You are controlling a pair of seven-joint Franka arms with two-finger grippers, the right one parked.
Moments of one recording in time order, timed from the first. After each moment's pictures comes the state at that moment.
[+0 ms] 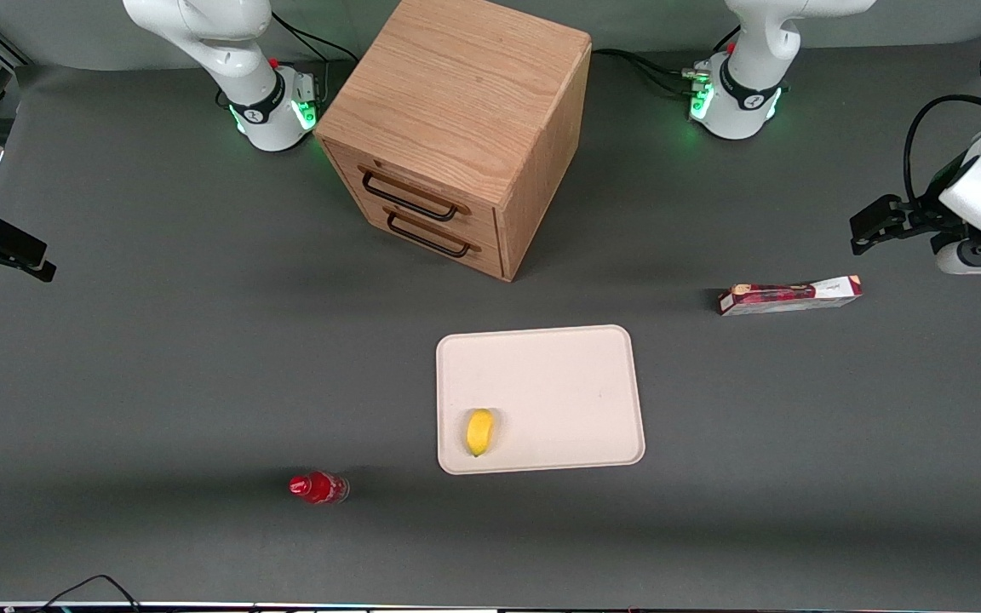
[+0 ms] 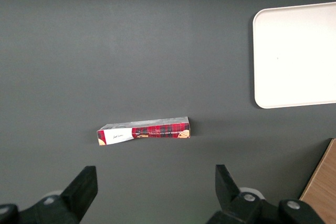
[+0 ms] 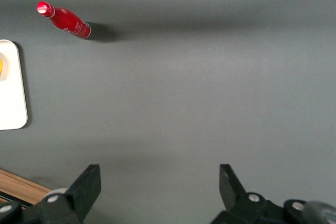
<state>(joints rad) -0.08 -0.02 0.00 -1.65 0.02 1.62 -0.06</state>
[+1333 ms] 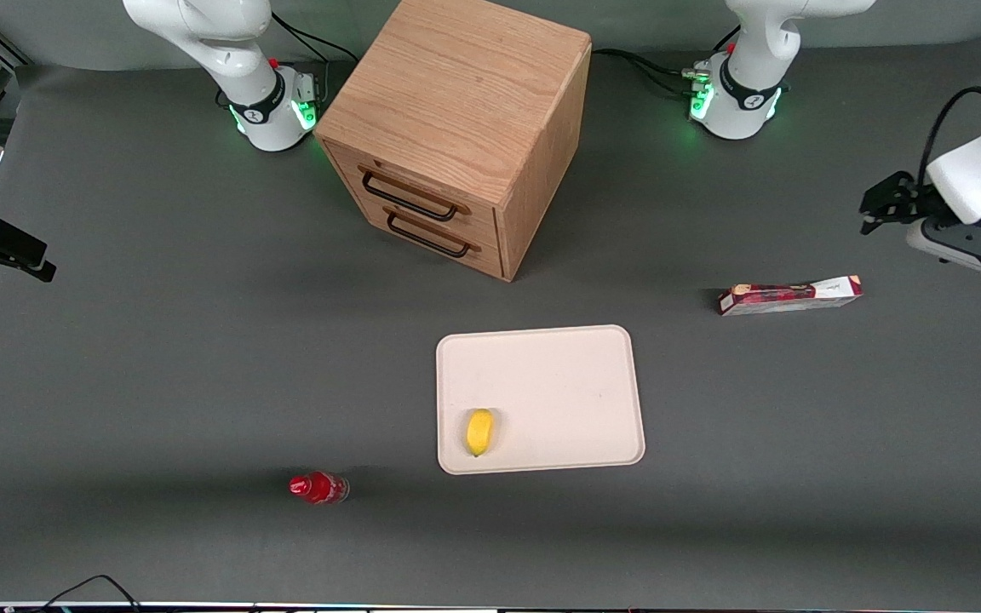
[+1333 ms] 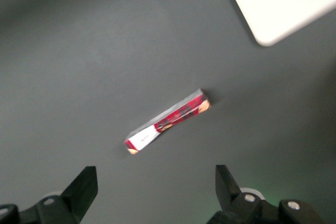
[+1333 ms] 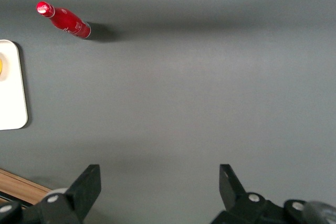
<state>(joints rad) -0.08 -0.01 0.04 -1.67 0.05 1.58 0.56</state>
